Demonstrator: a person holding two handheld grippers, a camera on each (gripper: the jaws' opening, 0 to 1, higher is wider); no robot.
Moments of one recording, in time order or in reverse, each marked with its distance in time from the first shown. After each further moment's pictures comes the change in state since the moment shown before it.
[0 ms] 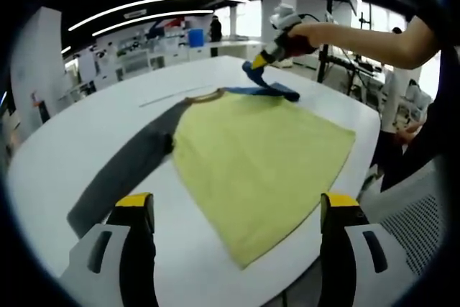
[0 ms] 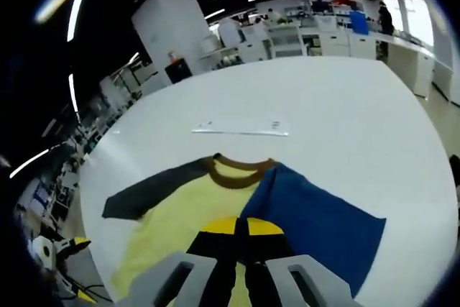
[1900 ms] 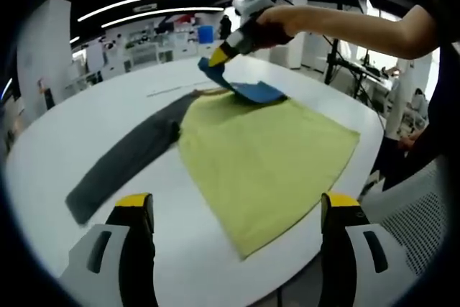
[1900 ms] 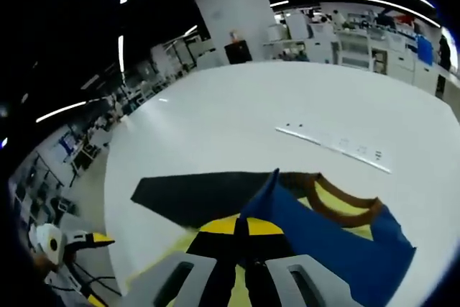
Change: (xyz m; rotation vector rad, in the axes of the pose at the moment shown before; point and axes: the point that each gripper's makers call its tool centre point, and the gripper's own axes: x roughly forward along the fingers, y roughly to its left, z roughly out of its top) left arm -0.005 0.006 -0.015 -0.064 0.007 0.031; right arm 0.066 0.148 0.008 -0.264 0.076 0.247
